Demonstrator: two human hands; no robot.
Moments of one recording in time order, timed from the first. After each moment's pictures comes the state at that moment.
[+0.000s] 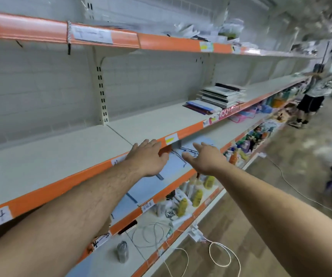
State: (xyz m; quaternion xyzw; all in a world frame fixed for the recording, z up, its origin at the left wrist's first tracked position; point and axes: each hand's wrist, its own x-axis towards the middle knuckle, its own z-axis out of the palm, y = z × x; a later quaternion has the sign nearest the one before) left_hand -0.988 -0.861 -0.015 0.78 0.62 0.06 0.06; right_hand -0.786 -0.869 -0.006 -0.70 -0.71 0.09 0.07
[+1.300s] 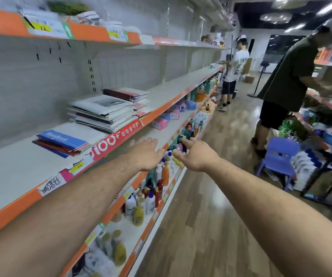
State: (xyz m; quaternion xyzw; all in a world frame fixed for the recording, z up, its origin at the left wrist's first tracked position) left_hand -0.454 -0.468 -0.020 0.88 0.47 0.00 0.05; right_hand -0.284 -0.554 -0.010 -0.78 -0.61 0.07 0.07
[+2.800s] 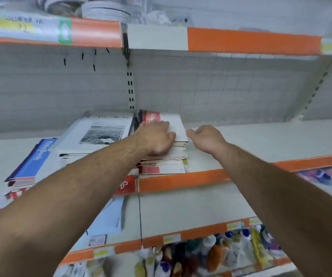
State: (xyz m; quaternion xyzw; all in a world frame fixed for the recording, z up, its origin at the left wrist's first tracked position) left_hand -0.281 -0.069 0.035 0.61 0.79 0.05 -0.01; right_hand -0.130 0.026 0.023 -0.50 -0.81 0.24 0.19
